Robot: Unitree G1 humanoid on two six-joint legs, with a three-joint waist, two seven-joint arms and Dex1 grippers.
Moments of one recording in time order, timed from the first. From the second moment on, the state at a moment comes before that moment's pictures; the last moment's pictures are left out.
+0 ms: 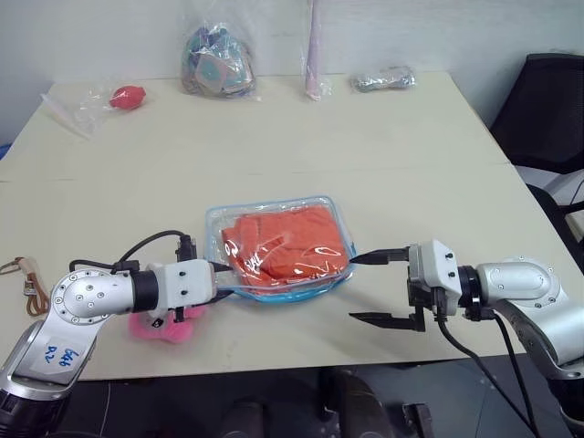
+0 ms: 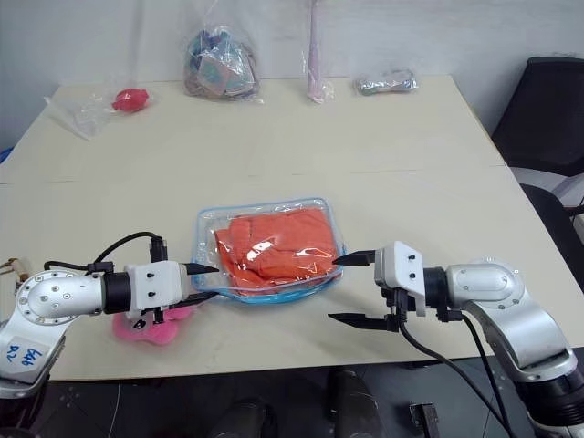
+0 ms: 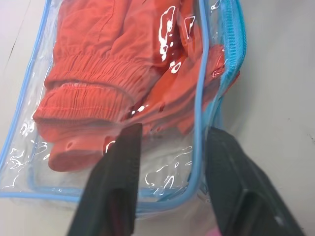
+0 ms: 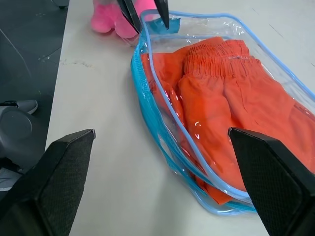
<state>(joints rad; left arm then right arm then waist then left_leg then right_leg) -0.07 0.90 0.06 -0.50 -0.11 0.23 -0.92 -0.21 -0.85 0.03 -0.43 0.49 0.31 1.13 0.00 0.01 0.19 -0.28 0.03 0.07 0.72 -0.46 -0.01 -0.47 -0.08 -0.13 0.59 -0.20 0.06</state>
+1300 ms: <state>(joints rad) -0.26 0.68 0.02 -0.60 -0.29 0.59 -0.69 -0.35 -0.61 0.27 -0.19 -0.03 0.05 0.81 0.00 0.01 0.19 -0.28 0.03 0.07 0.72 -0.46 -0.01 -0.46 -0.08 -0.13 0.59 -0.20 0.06</state>
